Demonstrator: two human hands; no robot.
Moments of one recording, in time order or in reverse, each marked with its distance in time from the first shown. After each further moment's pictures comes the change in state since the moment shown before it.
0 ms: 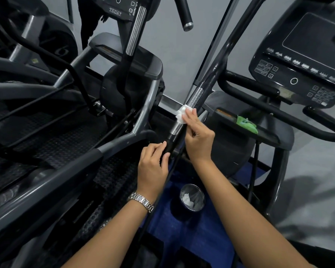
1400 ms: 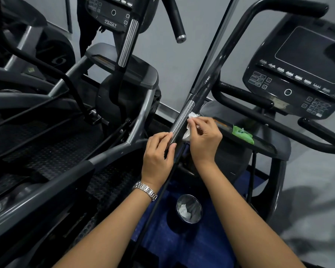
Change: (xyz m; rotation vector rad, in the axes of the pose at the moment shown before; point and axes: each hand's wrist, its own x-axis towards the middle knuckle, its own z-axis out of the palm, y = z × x) left_hand 0.059 0.021 0.035 -0.077 0.109 0.156; right_hand 0.043 0.014 -0.019 0.000 0.175 0.057
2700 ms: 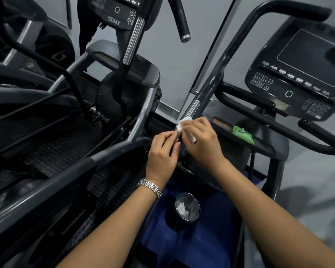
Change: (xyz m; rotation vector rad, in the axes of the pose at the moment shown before) left_hand 0.002 -0.003 -0.001 -0.024 0.025 0.036; right_hand 0.004 -0.002 -0.012 -0.192 -0.396 -0.520
